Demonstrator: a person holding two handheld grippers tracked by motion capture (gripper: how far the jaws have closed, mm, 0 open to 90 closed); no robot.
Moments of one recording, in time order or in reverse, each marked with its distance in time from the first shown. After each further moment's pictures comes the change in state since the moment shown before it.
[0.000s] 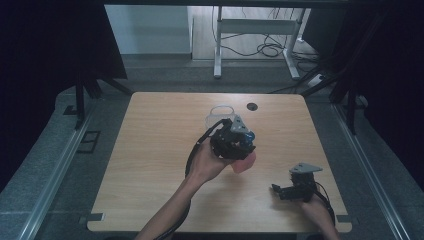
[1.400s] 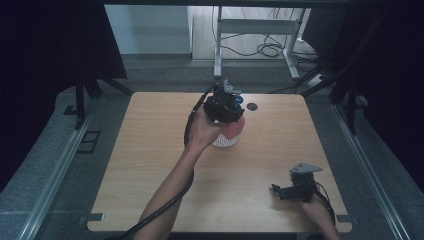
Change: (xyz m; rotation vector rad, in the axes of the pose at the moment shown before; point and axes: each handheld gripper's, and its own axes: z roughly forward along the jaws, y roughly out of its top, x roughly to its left) left arm 0.074 0.037 0.002 -0.020 0.191 -0.108; right arm 0.000 0.000 0.000 -0.004 0.004 -0.002
